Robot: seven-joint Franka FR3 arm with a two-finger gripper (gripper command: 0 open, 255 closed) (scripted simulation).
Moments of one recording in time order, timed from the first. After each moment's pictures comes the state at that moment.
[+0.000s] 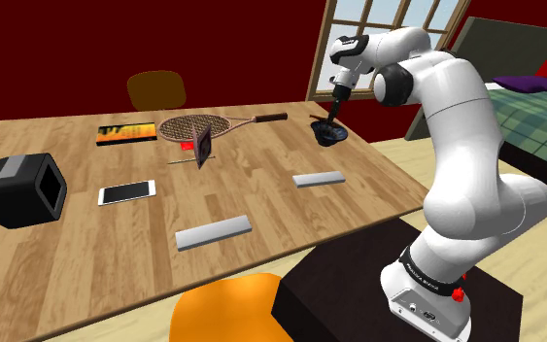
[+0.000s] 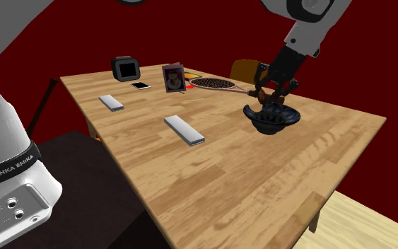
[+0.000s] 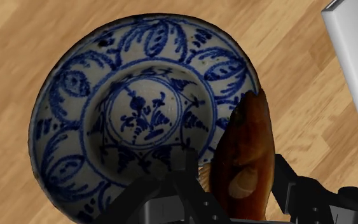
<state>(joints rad) -0.49 0.91 -0.36 -1.02 0.52 1.52 -1.23</state>
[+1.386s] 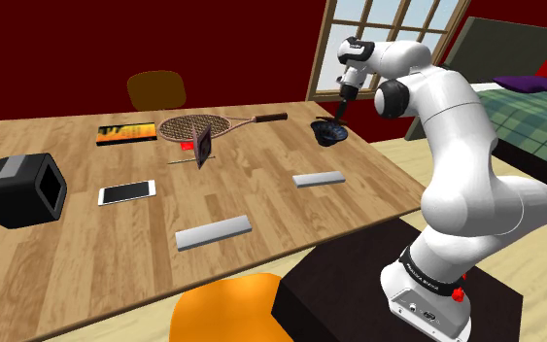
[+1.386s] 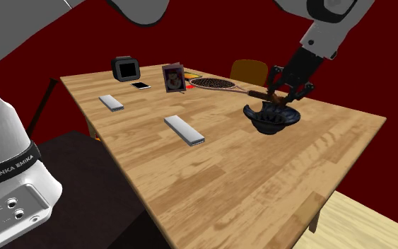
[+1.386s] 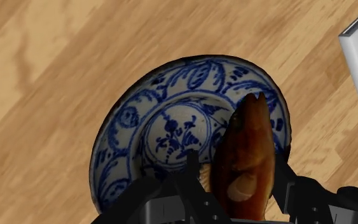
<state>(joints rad) -0.59 1.04 -0.35 -0.78 0.52 1.41 -1.23</state>
